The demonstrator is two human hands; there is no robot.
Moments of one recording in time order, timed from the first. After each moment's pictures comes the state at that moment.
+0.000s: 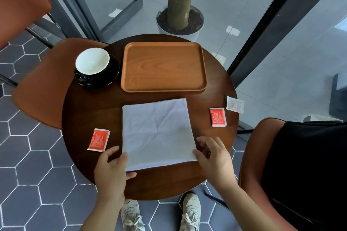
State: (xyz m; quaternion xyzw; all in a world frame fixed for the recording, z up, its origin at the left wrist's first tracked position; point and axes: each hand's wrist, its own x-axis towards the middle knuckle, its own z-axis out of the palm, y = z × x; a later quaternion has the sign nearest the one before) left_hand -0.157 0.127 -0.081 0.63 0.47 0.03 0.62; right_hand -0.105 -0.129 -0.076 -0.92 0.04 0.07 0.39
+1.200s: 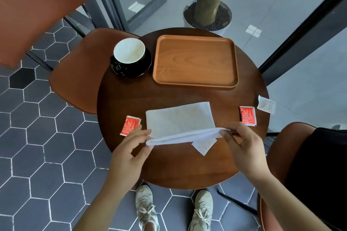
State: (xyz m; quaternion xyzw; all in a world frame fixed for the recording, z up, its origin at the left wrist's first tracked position) left_hand -0.174 0.181 -0.040 0.85 0.14 0.02 0.52; right_hand -0.085 -0.109 -0.042 -0.90 -0.06 -0.02 0.43
